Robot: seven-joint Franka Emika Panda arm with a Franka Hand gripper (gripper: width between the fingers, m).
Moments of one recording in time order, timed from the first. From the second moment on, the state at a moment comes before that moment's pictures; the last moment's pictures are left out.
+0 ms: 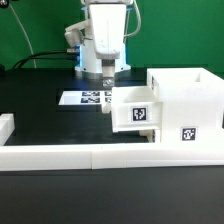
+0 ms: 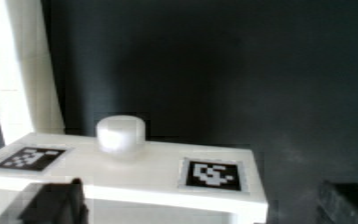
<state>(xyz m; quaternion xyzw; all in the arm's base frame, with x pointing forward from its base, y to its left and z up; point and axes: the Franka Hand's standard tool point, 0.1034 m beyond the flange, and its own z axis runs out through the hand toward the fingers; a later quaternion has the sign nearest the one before) 0.547 -0.023 0.095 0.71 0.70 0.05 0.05</state>
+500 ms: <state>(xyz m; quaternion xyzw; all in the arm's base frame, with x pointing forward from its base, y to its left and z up) 0.541 -0.070 0.079 0.69 0.72 0.06 0.01</state>
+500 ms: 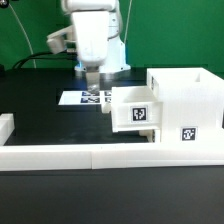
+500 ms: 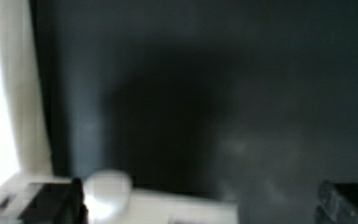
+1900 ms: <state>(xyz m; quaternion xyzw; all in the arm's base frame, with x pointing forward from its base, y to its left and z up) 0.545 0.006 0.052 0.72 0.69 0.09 -0.07</state>
